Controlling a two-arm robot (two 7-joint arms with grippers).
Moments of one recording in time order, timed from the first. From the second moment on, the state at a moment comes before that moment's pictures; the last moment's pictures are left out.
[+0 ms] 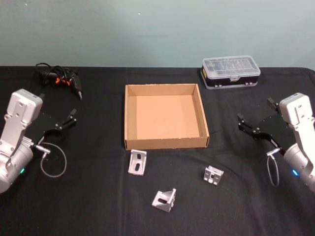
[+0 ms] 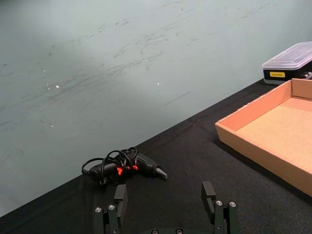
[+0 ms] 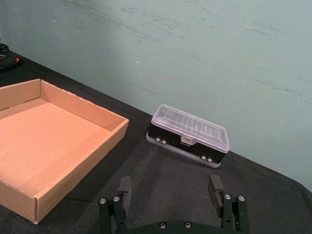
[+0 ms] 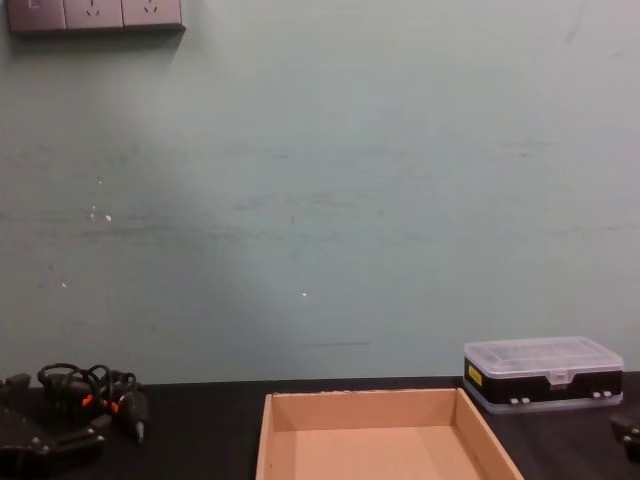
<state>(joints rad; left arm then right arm) -0.20 0.60 0.45 -1.41 -0.25 -0.12 0.03 0.20 0.60 -0.45 -1.41 0.25 -0.12 -0.03</state>
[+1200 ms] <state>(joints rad) -0.20 0.60 0.45 -1.41 -0.25 -0.12 0.03 0.20 0.60 -0.45 -1.41 0.25 -0.12 -0.03</state>
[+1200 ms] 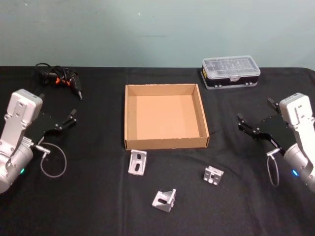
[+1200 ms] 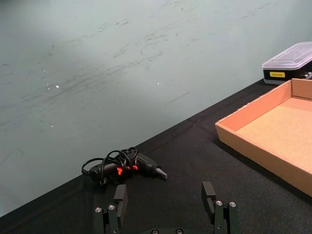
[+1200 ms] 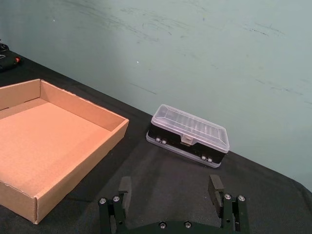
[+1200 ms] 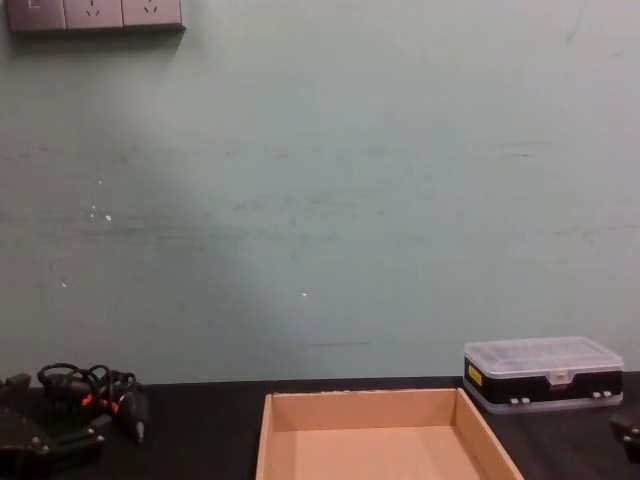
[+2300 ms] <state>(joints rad) -0.20 0.60 0.45 -1.41 -0.25 -0.12 0.03 0.20 0.60 -0.45 -1.41 0.25 -0.12 -0.03</state>
